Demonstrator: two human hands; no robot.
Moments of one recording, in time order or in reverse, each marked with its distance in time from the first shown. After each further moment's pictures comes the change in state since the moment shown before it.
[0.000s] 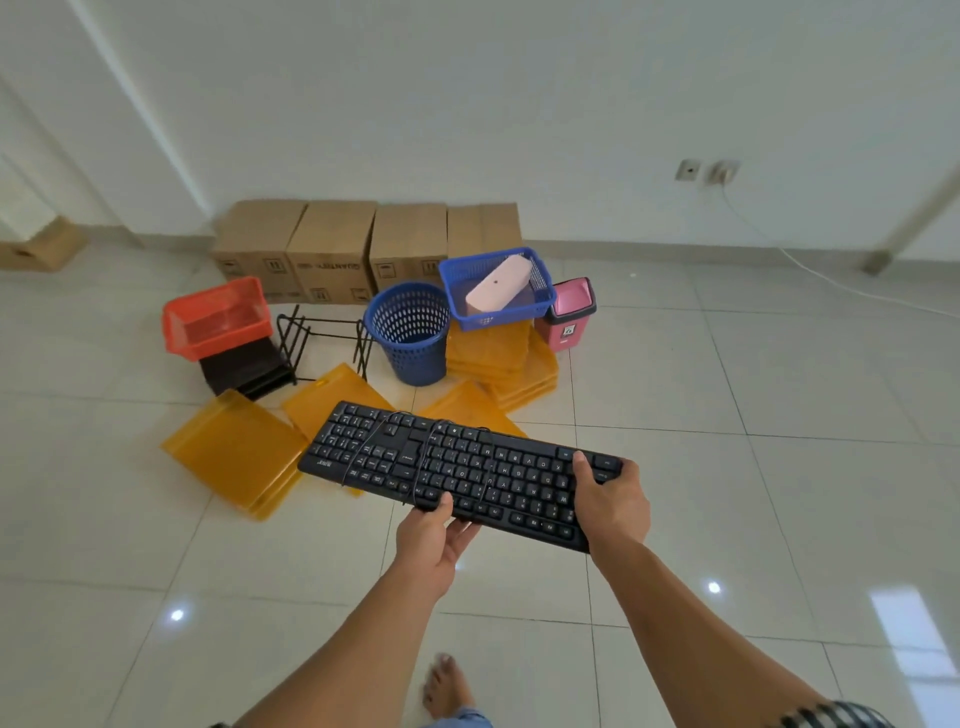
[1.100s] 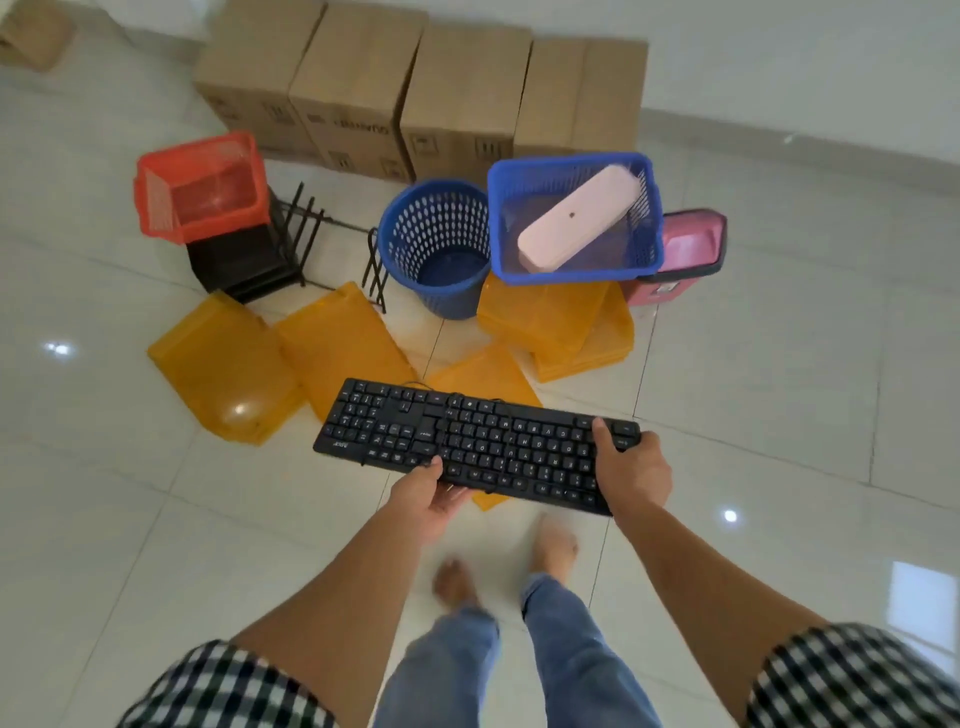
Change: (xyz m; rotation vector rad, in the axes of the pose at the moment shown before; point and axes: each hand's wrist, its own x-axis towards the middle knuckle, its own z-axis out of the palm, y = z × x) left_hand 0.296 0.089 0.144 -0.155 0.413 -0.325; right_hand 0.323 -0.074 0.200 -0.382 -0.255 0.032
